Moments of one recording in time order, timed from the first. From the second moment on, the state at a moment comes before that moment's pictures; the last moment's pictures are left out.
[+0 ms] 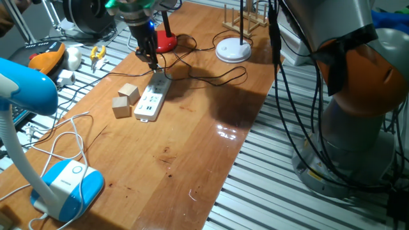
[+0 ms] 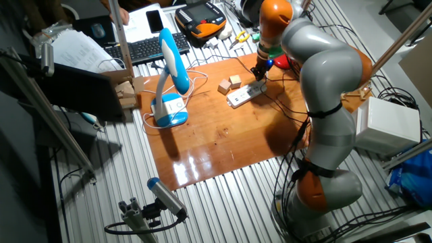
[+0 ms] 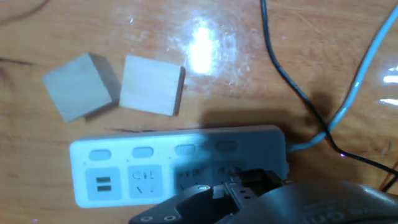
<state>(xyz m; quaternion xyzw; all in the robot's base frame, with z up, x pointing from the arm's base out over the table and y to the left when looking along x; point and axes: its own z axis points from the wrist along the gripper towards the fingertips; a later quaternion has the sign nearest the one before) 0.629 -0.065 0.116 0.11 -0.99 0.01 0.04</state>
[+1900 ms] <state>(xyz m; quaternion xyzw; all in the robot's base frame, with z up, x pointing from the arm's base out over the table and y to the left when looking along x) 0.620 -0.059 0.079 0.12 -0.99 0.01 0.01</state>
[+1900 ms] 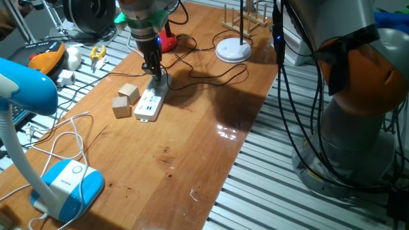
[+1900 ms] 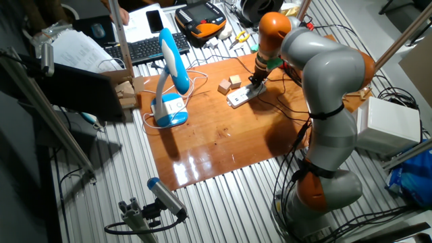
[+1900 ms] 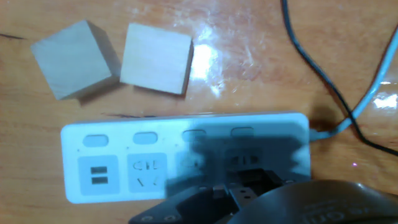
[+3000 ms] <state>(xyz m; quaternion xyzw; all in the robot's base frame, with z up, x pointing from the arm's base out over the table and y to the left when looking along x) 0.619 -0.061 0.062 0.13 -0.99 0.01 -0.01</state>
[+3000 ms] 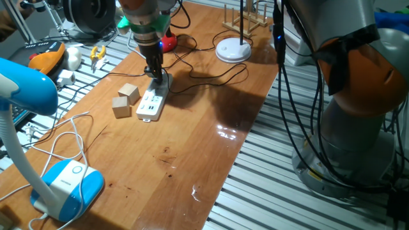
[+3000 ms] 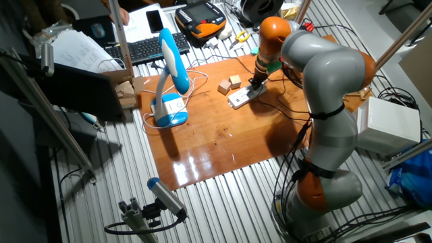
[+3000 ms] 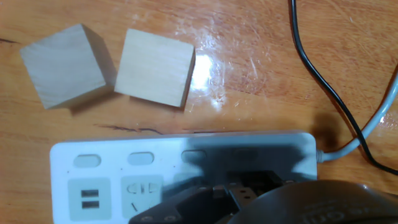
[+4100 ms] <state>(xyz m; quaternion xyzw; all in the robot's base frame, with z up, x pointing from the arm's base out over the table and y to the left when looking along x) 0.616 -0.066 0.049 0.13 -0.99 0.01 -0.01</state>
